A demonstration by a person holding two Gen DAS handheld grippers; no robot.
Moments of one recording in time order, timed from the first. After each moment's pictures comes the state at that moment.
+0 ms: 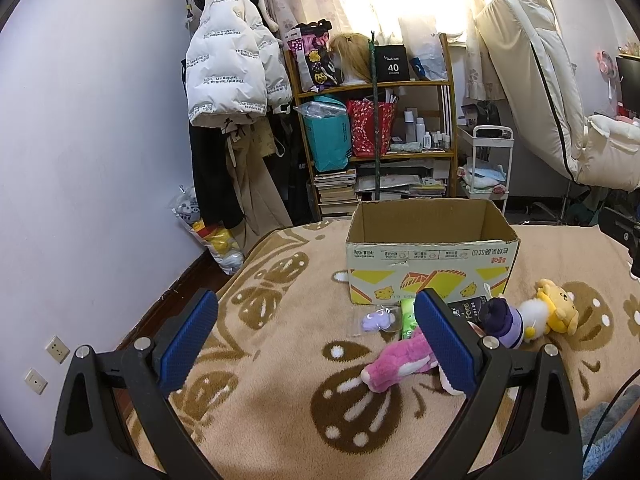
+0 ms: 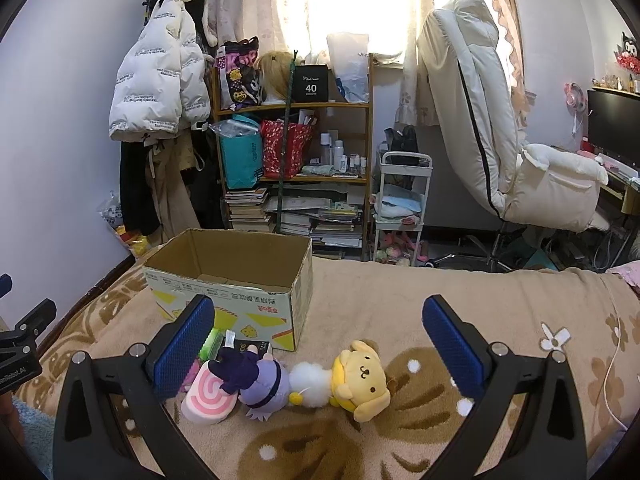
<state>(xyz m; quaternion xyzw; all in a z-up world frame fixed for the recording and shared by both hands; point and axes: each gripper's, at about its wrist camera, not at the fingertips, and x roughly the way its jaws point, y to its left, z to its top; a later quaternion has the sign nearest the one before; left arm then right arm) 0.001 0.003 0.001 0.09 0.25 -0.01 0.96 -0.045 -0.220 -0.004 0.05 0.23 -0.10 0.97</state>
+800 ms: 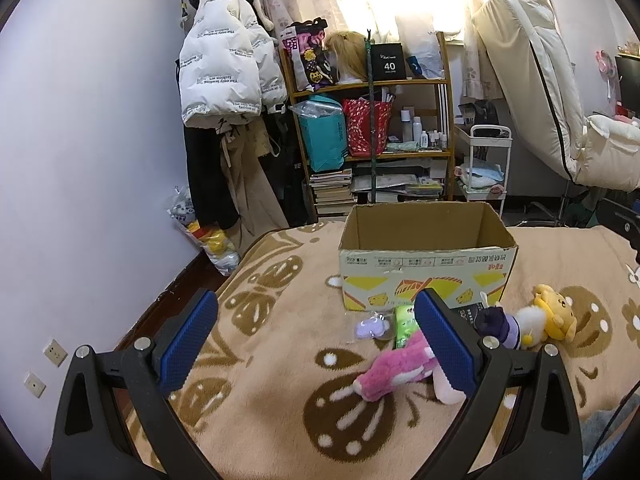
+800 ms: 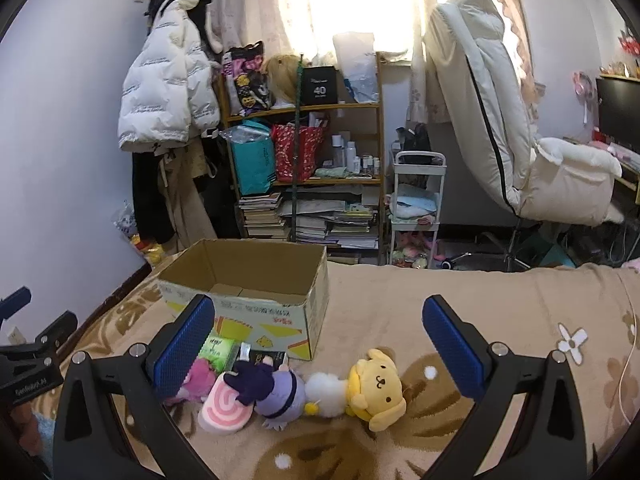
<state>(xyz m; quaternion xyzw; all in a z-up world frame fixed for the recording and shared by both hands) 0.013 -0.009 0.003 0.09 0.25 -0.02 0.96 -0.031 -0.235 0.004 0.08 0.24 -0.08 0.97</state>
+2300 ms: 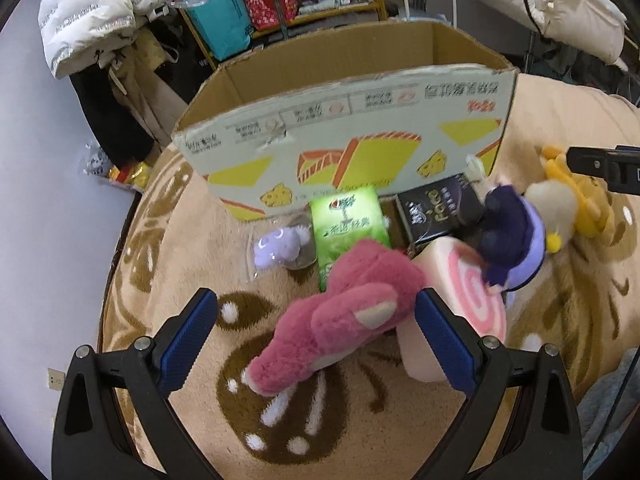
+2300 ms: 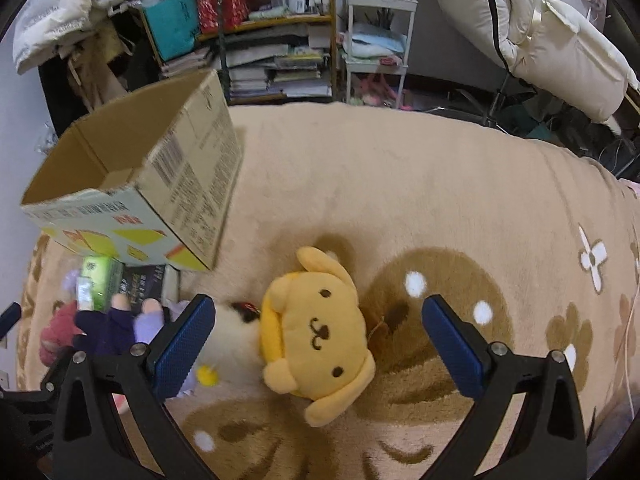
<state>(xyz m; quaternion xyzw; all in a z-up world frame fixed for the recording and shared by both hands) 0.103 -0.094 -0.117 0.20 0.47 -0.11 0.85 0.073 -0.305 -0.123 0.12 0.51 -0.13 0.84</state>
